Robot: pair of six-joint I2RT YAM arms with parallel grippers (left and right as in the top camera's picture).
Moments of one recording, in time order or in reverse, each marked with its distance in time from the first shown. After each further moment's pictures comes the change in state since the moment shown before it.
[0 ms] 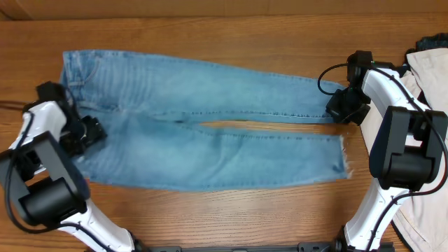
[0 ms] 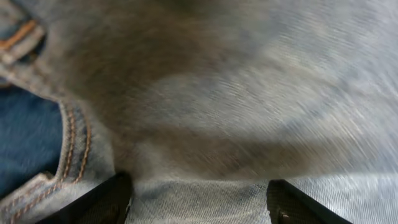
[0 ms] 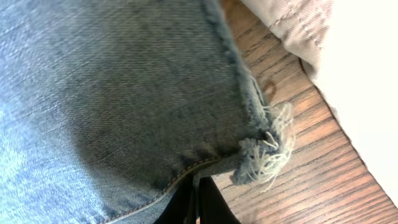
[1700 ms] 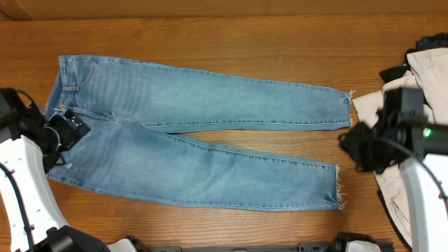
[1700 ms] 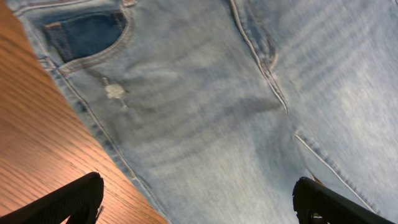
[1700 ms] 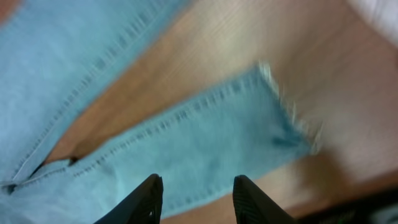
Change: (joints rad) left arm 0.085 -0.529 -0.023 -0.239 0.166 -0.095; right arm 0.006 -0.912 -0.326 -0.300 -0.207 0.095
